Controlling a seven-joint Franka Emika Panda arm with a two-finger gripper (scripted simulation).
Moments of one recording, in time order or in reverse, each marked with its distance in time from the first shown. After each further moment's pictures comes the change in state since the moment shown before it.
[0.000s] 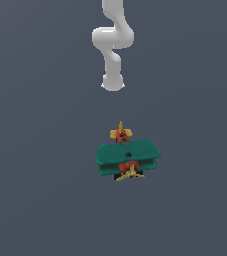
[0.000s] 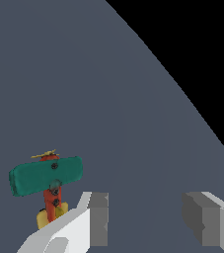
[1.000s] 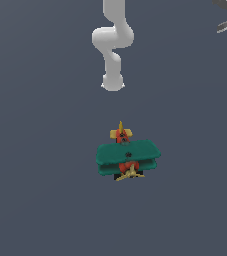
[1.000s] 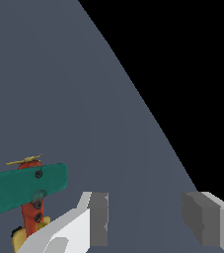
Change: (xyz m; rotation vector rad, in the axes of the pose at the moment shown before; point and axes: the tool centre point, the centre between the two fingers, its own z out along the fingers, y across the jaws) arm -0.001 -0.084 0.008 -0.258 0.051 -0.064
